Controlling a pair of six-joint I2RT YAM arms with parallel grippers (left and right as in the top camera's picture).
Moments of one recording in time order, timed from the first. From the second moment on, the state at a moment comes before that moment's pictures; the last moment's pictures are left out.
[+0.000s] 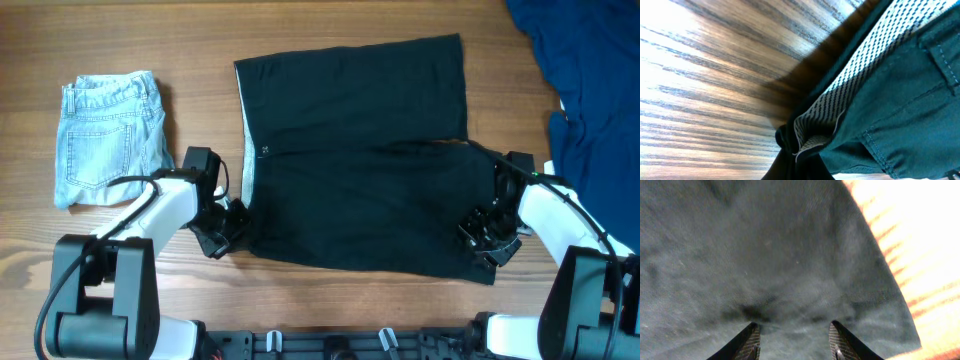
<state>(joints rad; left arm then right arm) -0.09 1.63 0.74 -0.82 0.39 -0.63 -0.17 1.55 0.71 -0.94 -0.11 0.63</state>
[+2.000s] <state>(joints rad) -0.09 0.82 1.07 -1.33 0.23 -0.66 -0.12 1.23 1.22 -0.98 -0.29 0.49</state>
